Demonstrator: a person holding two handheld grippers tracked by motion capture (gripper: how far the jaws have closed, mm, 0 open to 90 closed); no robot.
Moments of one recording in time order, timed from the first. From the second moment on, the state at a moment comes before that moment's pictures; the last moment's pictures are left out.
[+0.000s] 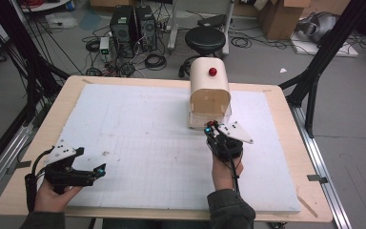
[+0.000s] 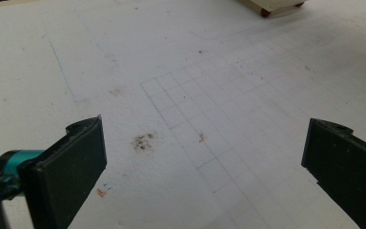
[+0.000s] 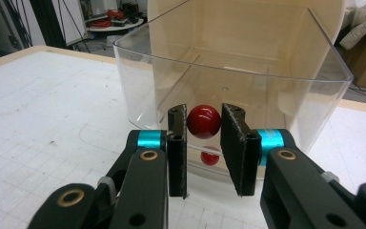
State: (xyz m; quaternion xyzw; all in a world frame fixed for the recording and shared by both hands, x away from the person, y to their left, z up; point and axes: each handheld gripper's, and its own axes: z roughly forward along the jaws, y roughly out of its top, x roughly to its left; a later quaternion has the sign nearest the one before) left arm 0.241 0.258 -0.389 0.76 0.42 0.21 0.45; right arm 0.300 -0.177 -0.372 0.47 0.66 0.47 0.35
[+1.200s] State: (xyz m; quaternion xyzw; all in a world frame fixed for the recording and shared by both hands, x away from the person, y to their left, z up) left arm 0.241 0.260 -0.389 0.76 0.42 0.20 0.45; right arm 0.295 -0.199 -0.381 0.45 0.68 0.51 0.27
